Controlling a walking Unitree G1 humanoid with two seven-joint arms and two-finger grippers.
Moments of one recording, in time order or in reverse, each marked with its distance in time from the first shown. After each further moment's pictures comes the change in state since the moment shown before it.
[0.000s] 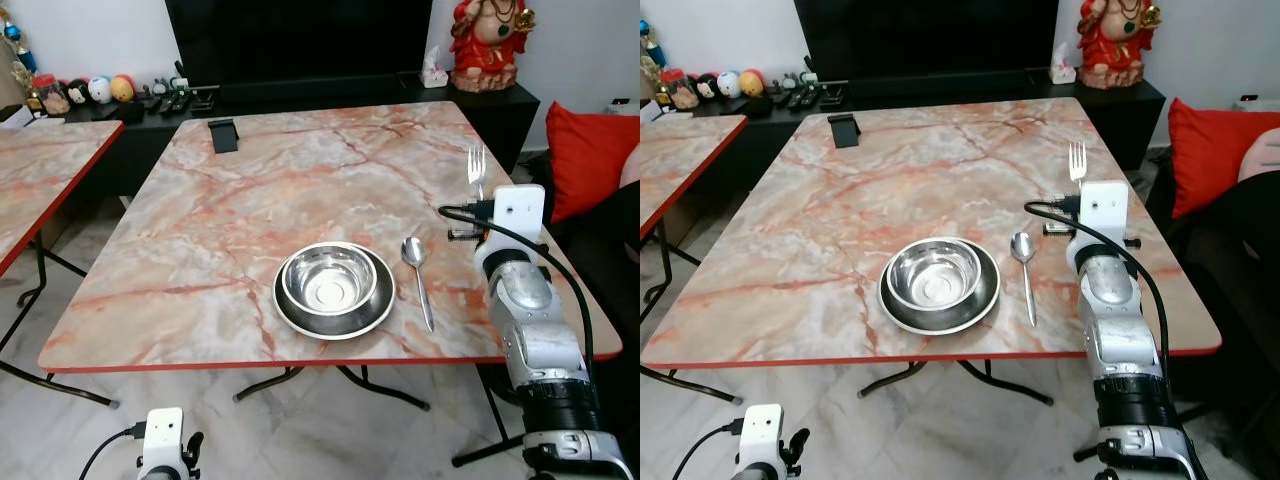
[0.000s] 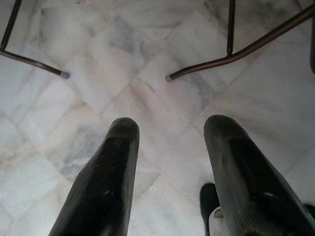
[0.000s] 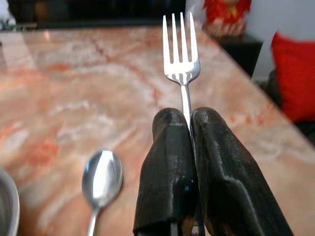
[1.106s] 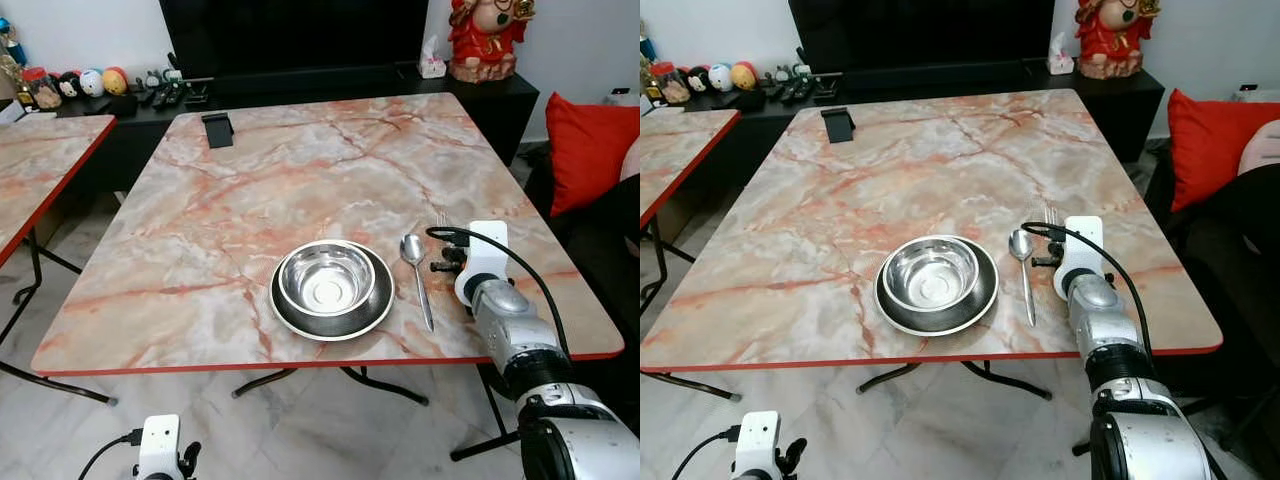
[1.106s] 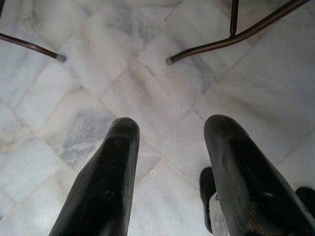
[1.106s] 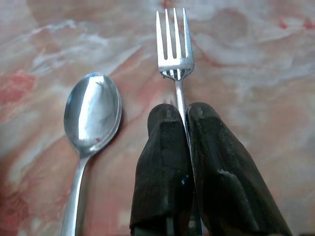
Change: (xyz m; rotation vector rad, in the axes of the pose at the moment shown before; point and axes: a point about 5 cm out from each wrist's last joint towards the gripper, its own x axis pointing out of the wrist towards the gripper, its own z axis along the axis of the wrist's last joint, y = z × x) left arm -0.002 0.005 -0.008 0.000 0.053 -0.007; right arm 0.025 0.004 -0.040 0.073 0.208 0.040
